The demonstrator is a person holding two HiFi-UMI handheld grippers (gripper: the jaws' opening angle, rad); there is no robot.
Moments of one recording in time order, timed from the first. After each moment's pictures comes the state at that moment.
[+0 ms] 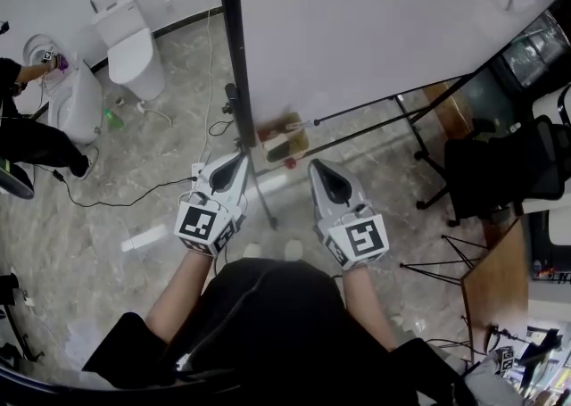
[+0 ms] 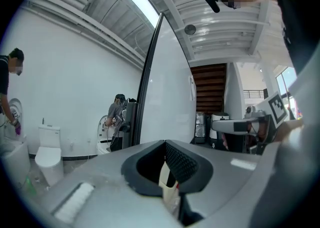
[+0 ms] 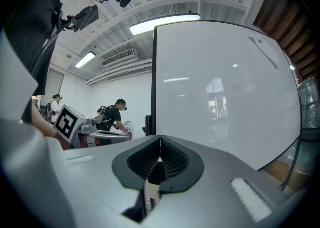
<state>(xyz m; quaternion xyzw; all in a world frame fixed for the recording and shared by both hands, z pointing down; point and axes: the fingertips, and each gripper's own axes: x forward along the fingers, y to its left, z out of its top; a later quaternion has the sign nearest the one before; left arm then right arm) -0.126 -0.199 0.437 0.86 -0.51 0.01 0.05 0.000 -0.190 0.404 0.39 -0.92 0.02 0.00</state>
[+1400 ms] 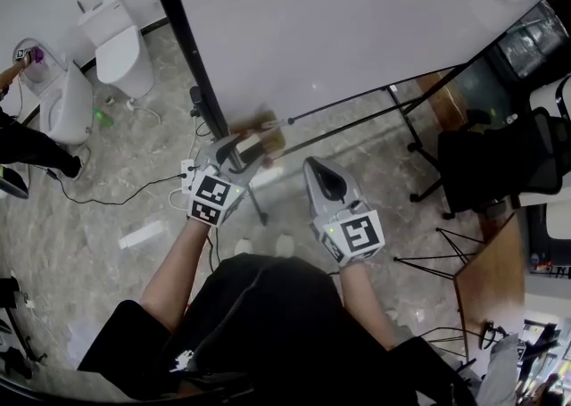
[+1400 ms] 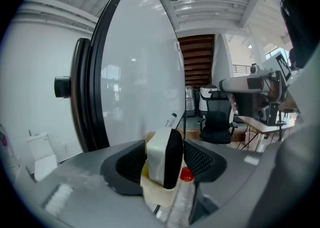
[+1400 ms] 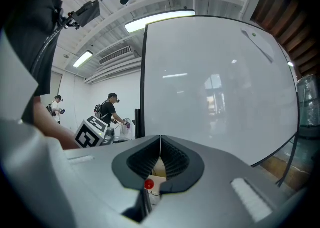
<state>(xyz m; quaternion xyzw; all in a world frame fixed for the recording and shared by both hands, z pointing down) -0.063 -0.262 0.518 0.88 -0.44 0.18 0.05 0.044 -0.212 0.425 0.39 -0.92 0.04 0.02</state>
